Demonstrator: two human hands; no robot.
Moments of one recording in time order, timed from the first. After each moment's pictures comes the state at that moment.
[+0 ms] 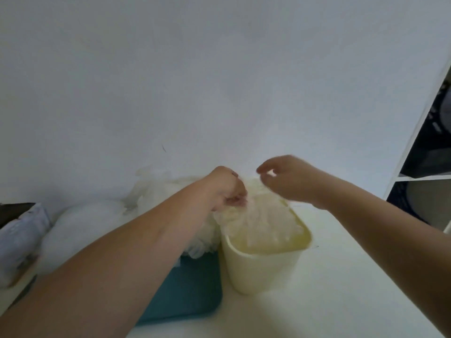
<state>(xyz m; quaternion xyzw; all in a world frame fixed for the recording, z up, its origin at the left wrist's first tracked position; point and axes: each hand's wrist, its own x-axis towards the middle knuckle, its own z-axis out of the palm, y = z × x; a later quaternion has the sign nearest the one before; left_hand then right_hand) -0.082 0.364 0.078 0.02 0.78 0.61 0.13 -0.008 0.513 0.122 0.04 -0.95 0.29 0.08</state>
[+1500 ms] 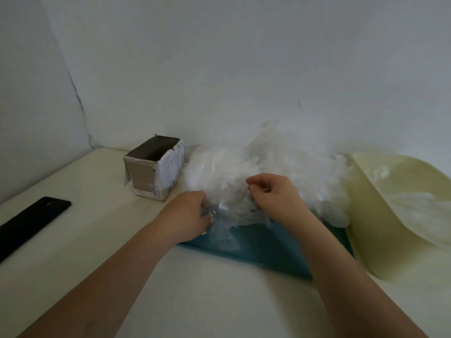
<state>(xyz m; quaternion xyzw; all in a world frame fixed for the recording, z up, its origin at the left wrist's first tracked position) 0.024 0.041 -0.054 -0.05 0.97 0.24 0.00 -0.041 0.256 -0.036 0.14 -0.86 0.49 0.02</state>
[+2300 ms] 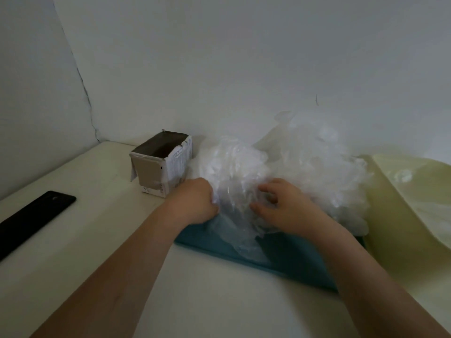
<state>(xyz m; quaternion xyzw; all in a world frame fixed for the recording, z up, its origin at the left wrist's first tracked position) -0.001 0.038 -0.030 -0.08 0.98 0.20 0.05 -0.049 0.261 -0.039 0.22 -0.94 0.26 -0.03</state>
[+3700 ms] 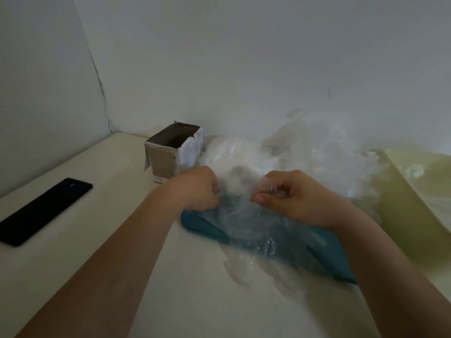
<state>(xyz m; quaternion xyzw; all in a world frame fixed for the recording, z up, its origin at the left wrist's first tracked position) 0.009 0.018 -0.017 -0.03 0.98 0.17 0.09 -0.023 0.260 -0.007 0.36 -0.83 0.41 -0.10</state>
